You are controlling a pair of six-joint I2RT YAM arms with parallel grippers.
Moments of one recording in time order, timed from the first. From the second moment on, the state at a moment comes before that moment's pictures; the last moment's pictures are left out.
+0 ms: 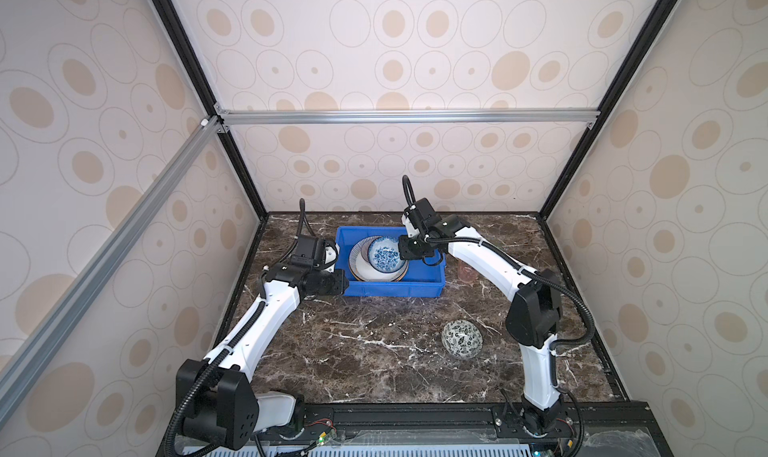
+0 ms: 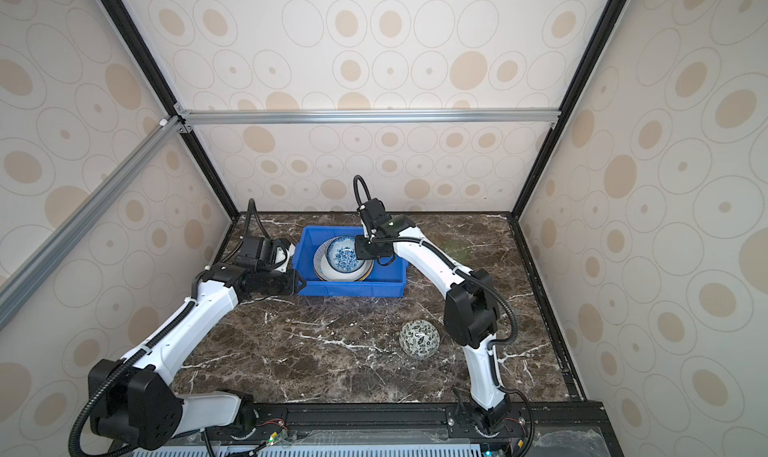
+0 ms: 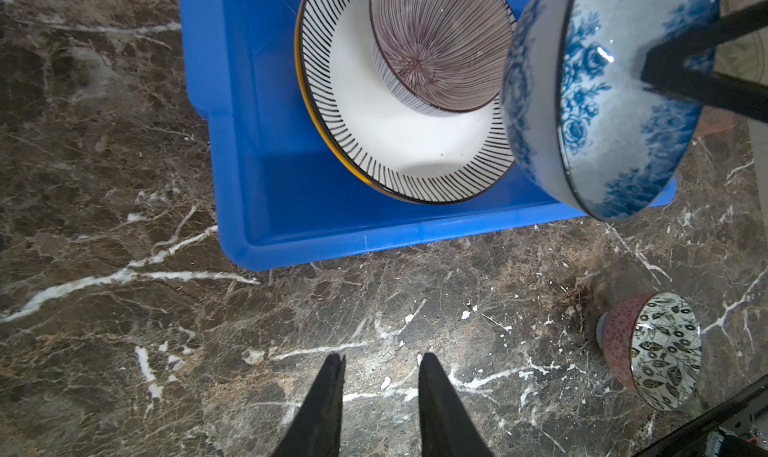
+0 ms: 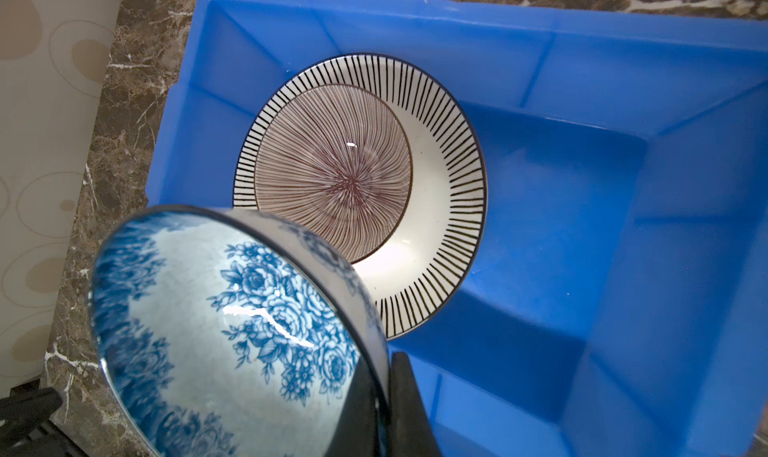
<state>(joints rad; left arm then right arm) -0.22 1.31 1.07 -0.75 0.23 -0.22 0.63 2.08 1.97 -0.86 -0.09 0.45</state>
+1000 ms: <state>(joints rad) -0.20 1.34 1.07 -0.75 0.26 -0.20 0.60 2.24 2.14 -0.81 -0.11 0.50</state>
